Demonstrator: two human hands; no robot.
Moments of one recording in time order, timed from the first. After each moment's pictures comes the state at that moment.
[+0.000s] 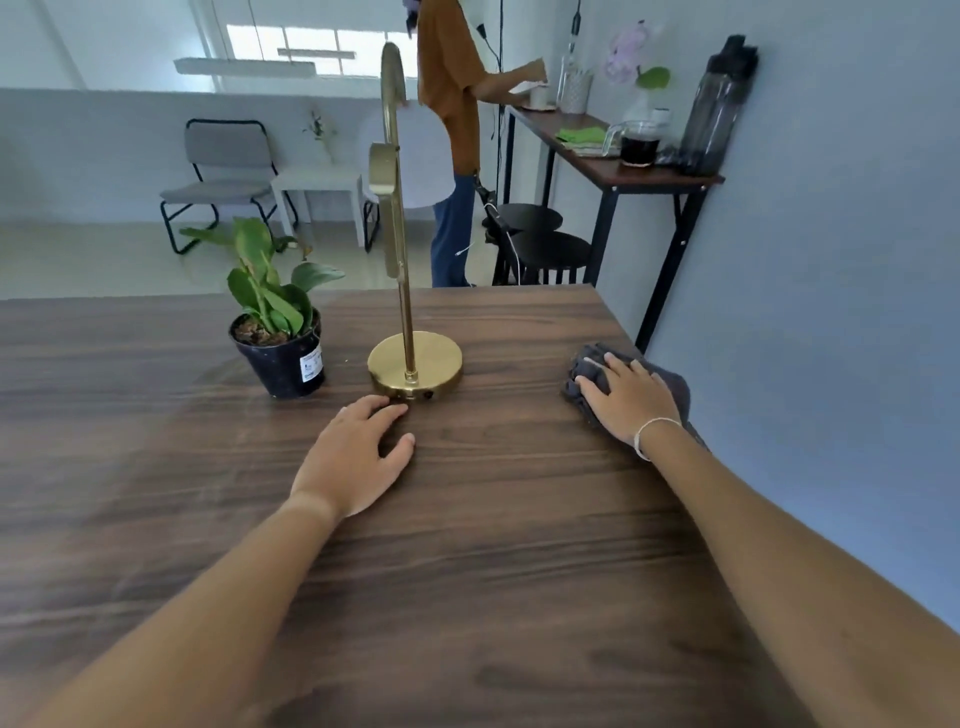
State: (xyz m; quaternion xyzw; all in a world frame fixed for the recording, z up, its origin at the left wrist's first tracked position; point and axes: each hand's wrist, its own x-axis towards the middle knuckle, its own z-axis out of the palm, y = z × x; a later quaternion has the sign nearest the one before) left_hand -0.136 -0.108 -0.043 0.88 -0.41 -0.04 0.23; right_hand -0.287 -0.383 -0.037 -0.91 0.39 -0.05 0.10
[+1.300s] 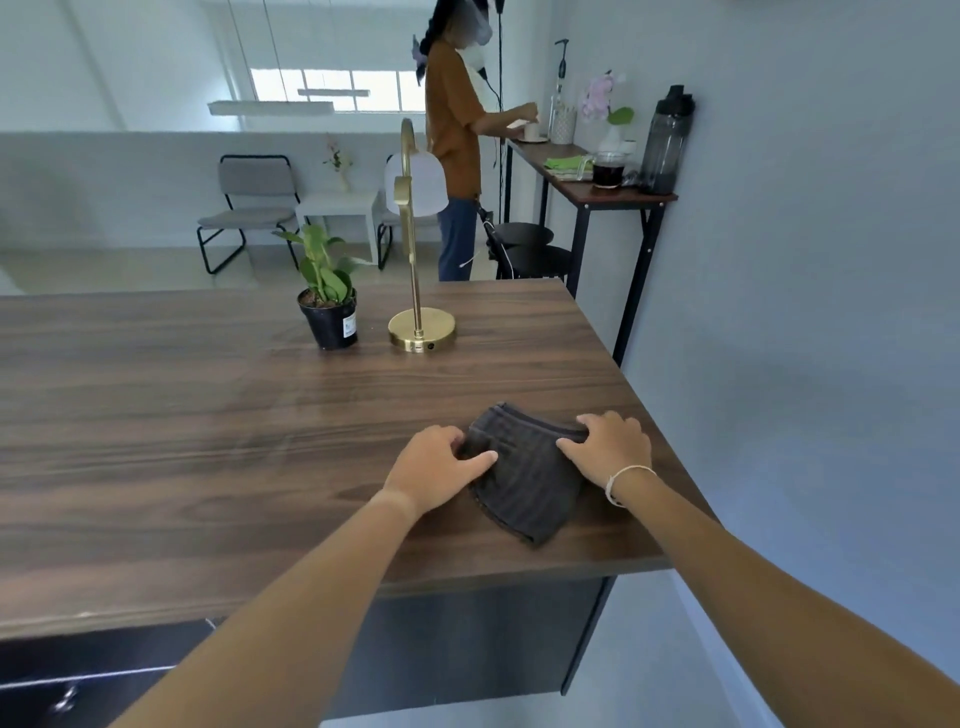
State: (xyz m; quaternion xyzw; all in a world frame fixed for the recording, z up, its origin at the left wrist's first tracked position) left_hand -0.318 -0.058 -0.015 0.87 -0.37 -0.16 0.30; right_hand -0.447 -0.229 -0.013 -0.89 0.43 -0.03 0.15
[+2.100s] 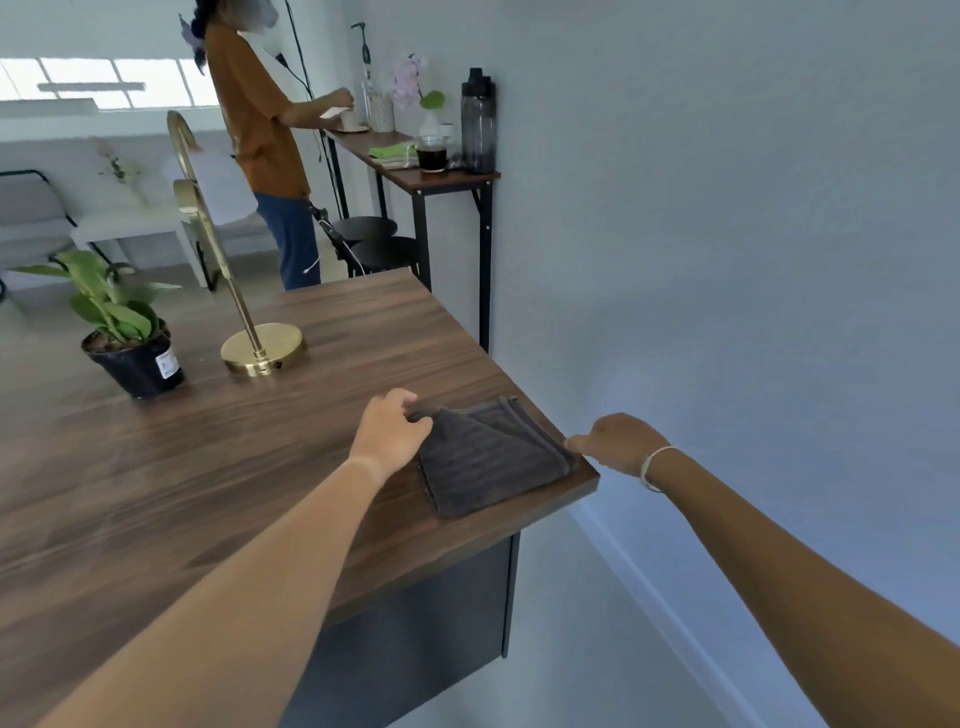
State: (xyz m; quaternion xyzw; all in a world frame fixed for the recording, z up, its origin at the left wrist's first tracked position) left_hand -0.345 -0.150 -0.011 0.81 -0.41 -0.22 0.35; right_hand -0.584 -0.262 0.001 -0.79 0.54 0.00 0.30
